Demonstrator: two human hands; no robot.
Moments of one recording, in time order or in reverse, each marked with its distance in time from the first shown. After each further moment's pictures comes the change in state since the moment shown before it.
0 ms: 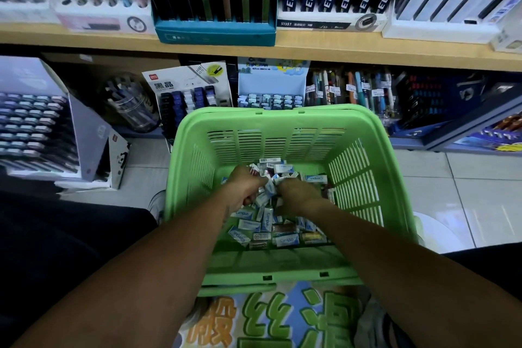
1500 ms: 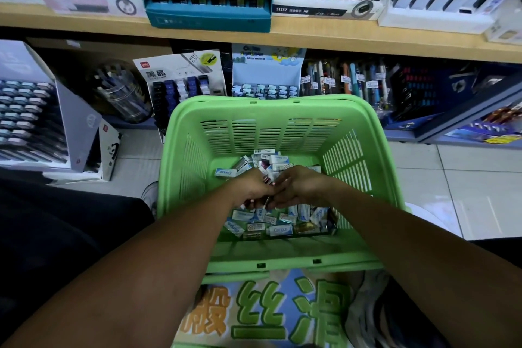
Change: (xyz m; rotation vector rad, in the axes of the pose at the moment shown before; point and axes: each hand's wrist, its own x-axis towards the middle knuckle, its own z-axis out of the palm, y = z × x) left_hand -0.003 -0.006 0.020 0.263 -0.295 0.053; right_hand -0.024 0.017 -0.027 0.984 -0.319 0.052
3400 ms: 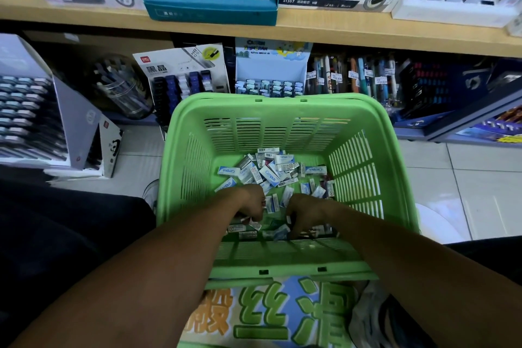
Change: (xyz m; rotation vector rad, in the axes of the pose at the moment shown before) left_hand 0.006 -0.020 -0.004 0.633 -0.156 -0.061; right_hand 0.022 0.050 0.012 -0.878 -0.149 -0.021
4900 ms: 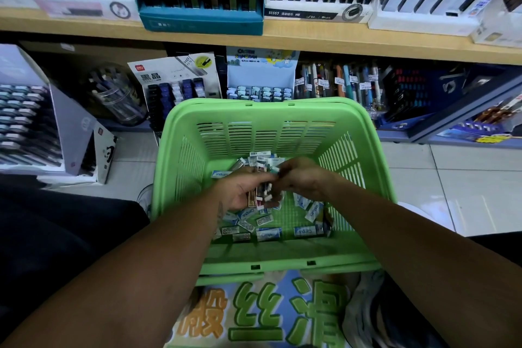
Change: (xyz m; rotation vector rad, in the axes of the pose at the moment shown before) left_hand -0.016 0.020 -0.013 -1.347 -0.012 0.085; right_hand -0.032 -0.023 -0.054 1.126 0.342 0.050
